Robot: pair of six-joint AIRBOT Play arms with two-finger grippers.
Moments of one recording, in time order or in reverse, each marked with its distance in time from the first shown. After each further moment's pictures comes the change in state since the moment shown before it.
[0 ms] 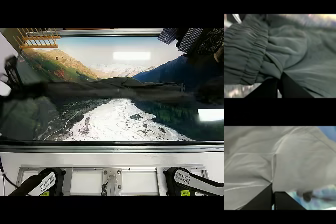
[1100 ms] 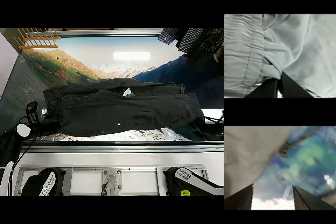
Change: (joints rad) left arm -0.002 0.327 -0.575 0.023 0.058 -0.002; right arm -0.344 0.066 -0.513 0.280 -0.163 -0.190
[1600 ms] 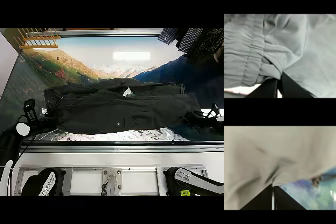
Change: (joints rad) left arm 0.000 -0.028 0.036 -0.001 0.078 -0.014; right arm 0.155 -0.061 0.022 0.070 -0.148 -0.034
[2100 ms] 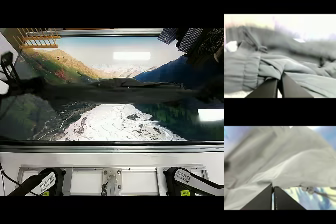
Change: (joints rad) left arm -0.002 -0.323 0.714 -0.017 -0.090 0.003; right arm 0.075 0.044 0.559 -0.106 0.259 0.107
